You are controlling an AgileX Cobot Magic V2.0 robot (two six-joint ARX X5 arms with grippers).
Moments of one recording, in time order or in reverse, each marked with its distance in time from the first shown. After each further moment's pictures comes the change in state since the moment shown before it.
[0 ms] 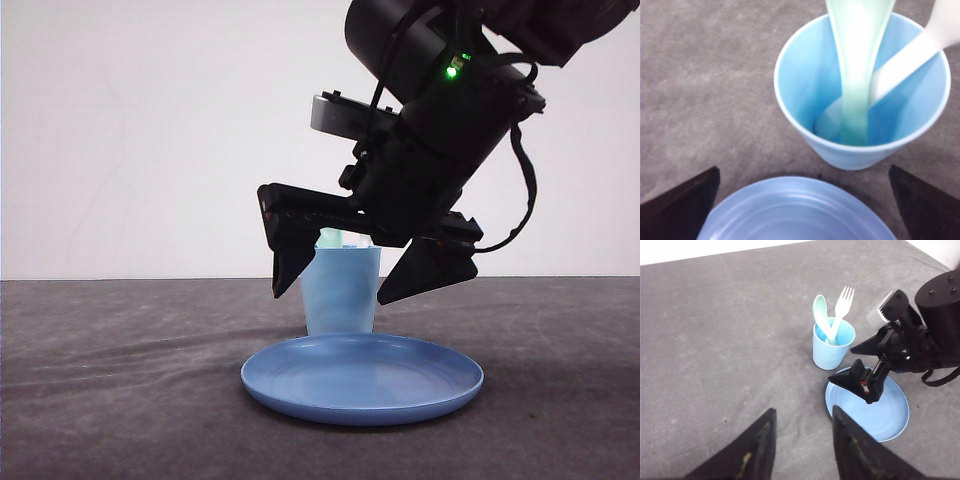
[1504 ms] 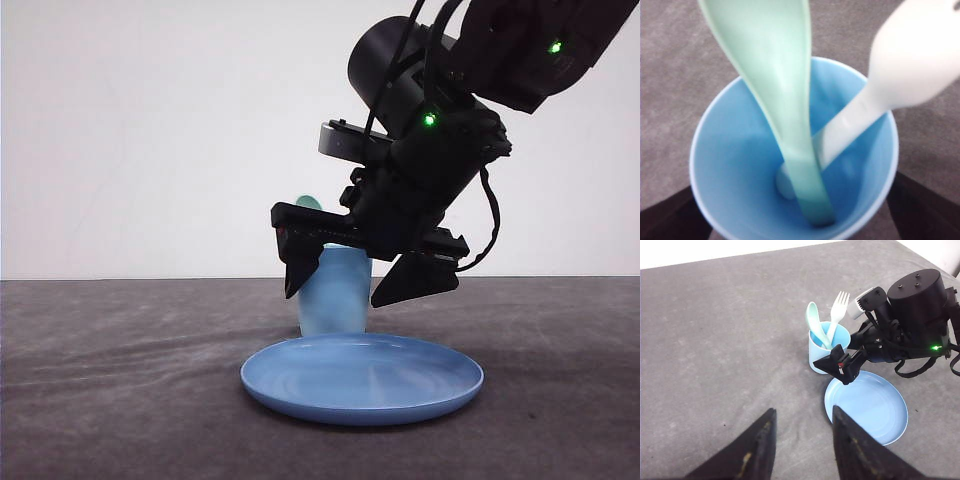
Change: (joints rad) left arm 0.000 0.000 0.000 0.014 0.000 0.001; right arm -0.082 0.127 0.082 0.081 -0.028 0.002
